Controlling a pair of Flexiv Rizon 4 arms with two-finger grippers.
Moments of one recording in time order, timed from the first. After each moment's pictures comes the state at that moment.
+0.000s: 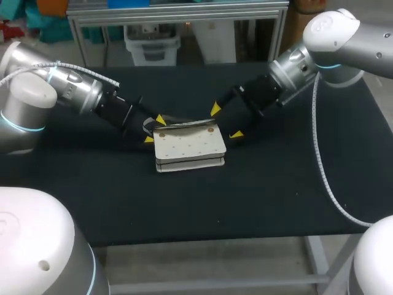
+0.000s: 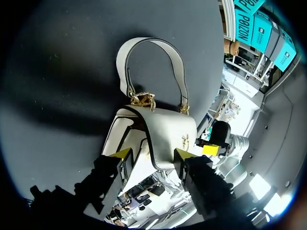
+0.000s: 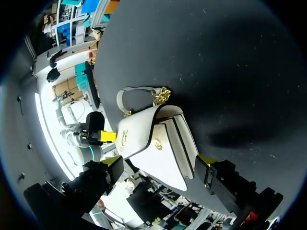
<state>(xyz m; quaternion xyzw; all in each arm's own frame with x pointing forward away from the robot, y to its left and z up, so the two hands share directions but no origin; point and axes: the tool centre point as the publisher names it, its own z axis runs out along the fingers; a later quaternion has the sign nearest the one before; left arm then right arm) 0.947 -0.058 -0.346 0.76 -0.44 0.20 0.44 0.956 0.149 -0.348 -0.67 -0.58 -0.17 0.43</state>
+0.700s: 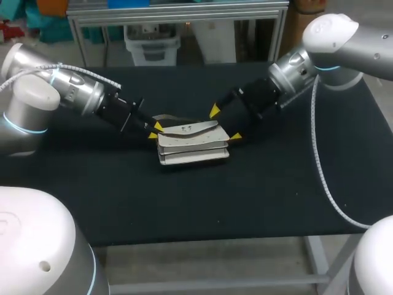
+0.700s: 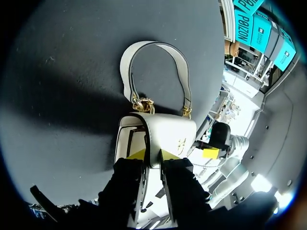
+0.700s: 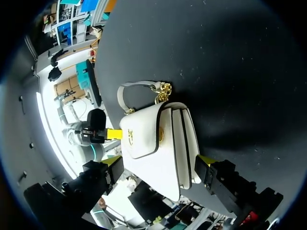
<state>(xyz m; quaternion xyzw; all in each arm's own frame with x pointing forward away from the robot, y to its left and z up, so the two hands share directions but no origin) 0.950 -0.058 -0.355 0.76 -0.44 0.21 0.43 0.953 0.152 -0.352 -0.67 -0.57 -0.18 0.44</state>
